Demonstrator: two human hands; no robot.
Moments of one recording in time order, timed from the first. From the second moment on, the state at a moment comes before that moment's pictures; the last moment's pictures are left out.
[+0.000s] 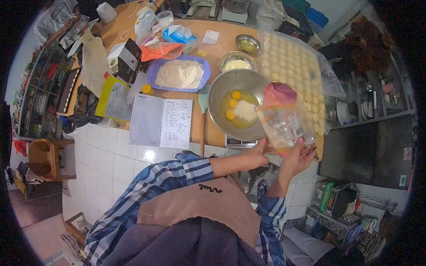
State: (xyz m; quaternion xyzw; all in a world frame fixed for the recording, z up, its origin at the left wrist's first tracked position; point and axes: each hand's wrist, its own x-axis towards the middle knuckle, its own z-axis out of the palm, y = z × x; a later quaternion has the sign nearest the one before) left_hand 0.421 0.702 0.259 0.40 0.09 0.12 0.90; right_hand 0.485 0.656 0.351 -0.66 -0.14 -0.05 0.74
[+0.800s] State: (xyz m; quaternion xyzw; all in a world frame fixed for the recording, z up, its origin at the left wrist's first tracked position) left_hand 0.421 0.702 0.255 0.39 0.11 0.13 0.91; right_hand 0.487 0.660 0.339 -0.67 -0.20 -0.02 0.72
